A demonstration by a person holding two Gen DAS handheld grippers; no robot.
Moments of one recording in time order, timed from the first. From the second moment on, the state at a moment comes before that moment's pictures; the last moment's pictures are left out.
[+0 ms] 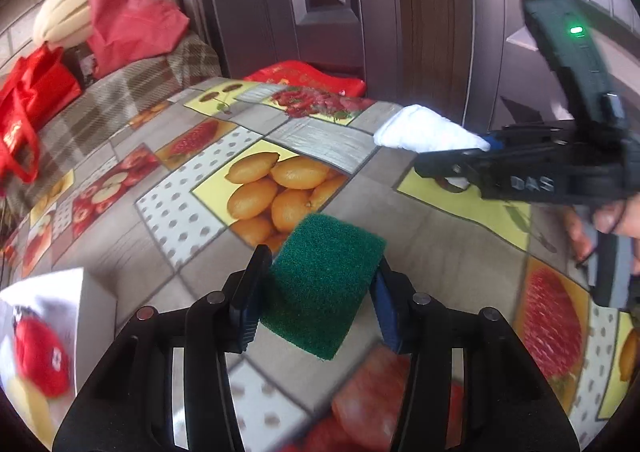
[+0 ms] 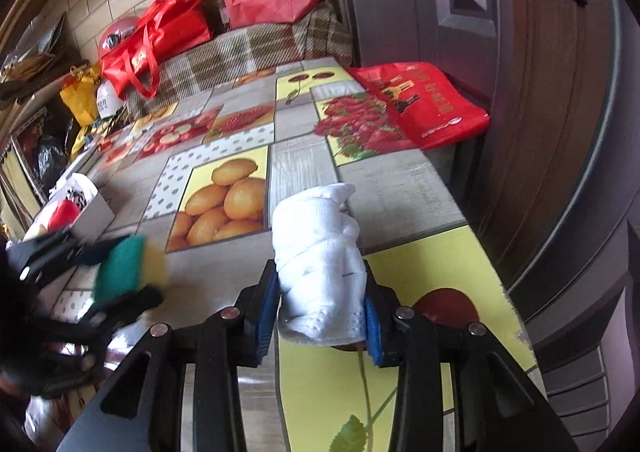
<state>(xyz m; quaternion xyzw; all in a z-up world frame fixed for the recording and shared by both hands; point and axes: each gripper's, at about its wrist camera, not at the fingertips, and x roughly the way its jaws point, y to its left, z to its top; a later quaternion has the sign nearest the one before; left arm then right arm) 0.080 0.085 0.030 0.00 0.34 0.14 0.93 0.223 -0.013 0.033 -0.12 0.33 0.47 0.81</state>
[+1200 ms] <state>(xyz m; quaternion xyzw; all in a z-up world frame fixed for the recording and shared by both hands) -0.176 0.110 0.052 -0.06 0.17 0.31 0.93 0.026 0.031 0.043 -0.11 0.20 0.58 0.78</state>
